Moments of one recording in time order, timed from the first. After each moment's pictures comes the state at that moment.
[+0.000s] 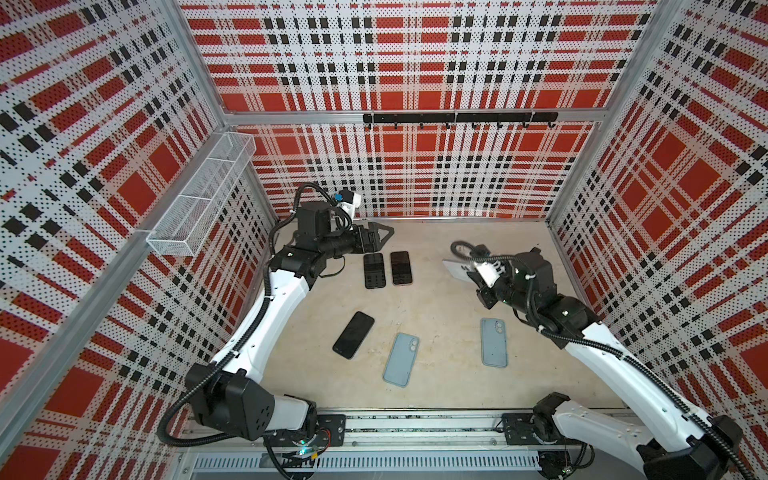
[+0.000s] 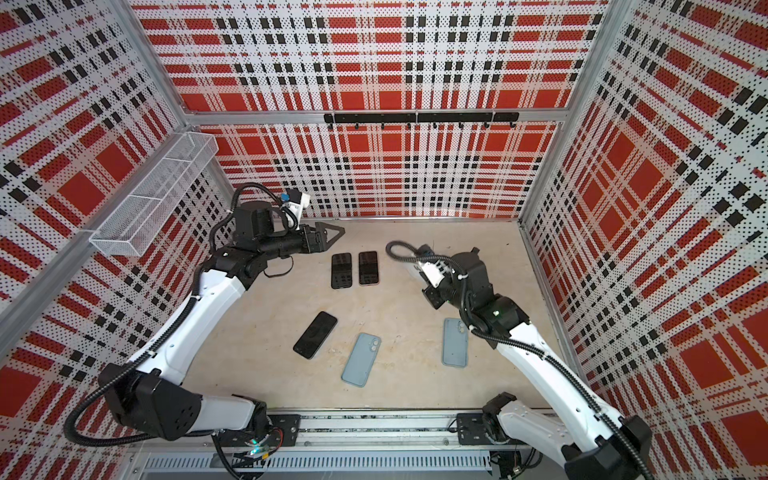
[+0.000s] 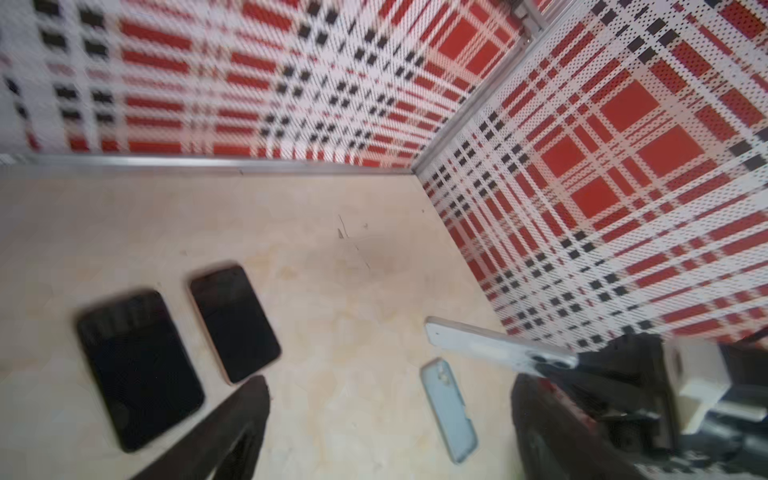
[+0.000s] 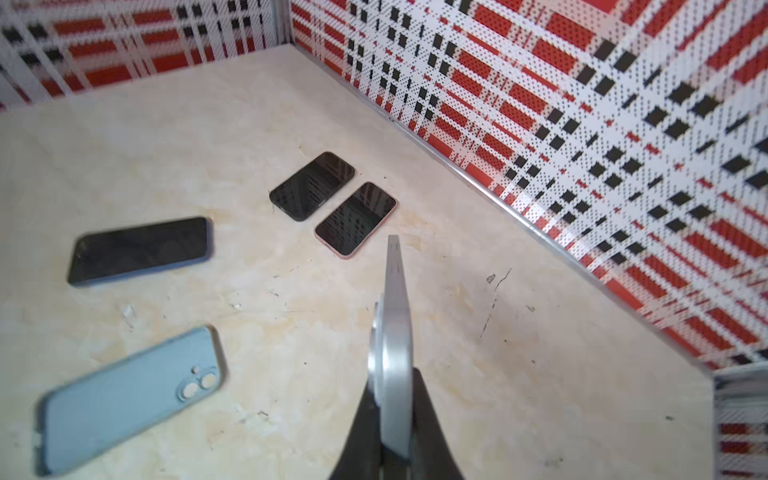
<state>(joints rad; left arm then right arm) -0.26 1.42 1.38 -0.41 0.64 -0.48 0.59 1.02 0.95 -0.39 0.00 -0.41</state>
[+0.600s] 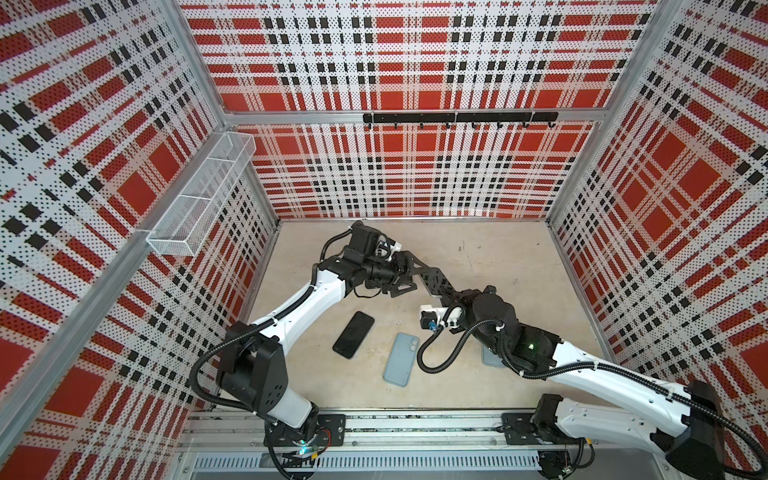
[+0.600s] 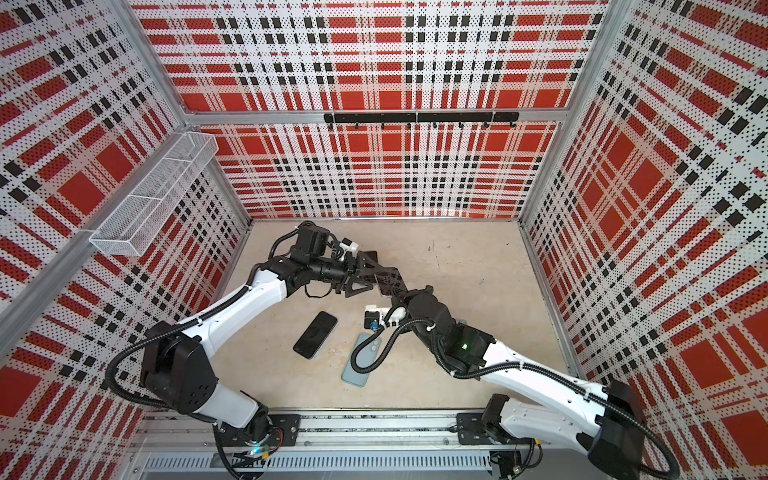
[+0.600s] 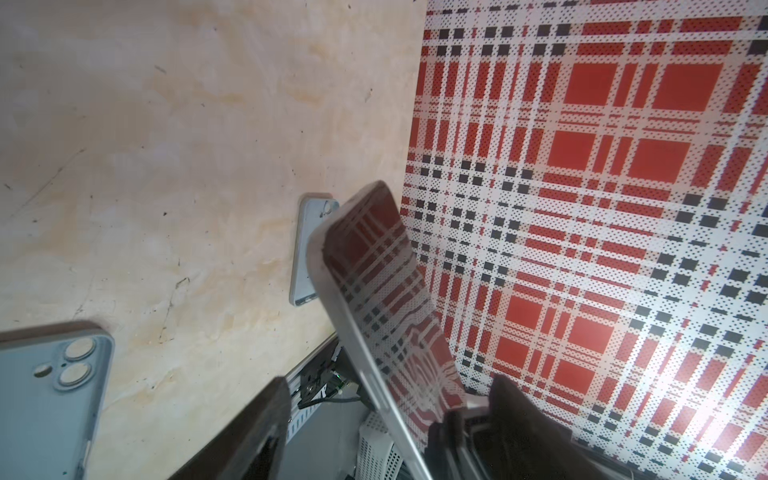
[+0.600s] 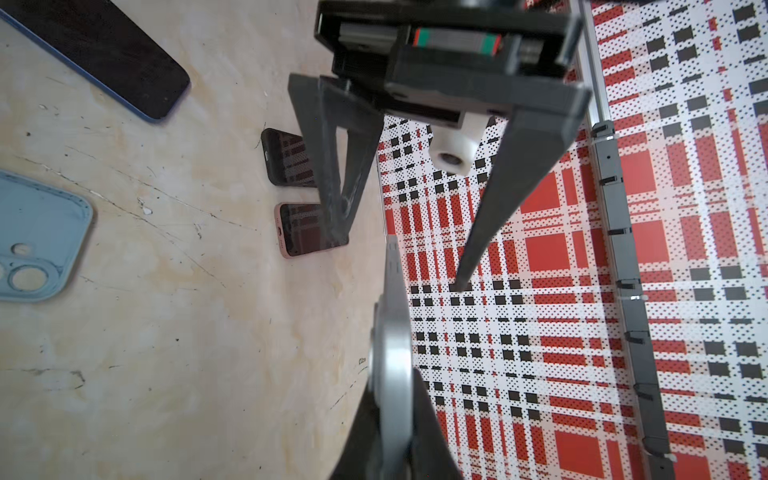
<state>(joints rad) -0.48 1.55 1.24 -0.37 0.82 -1.08 0.99 1.04 0.79 -0.07 0.41 -1.11</state>
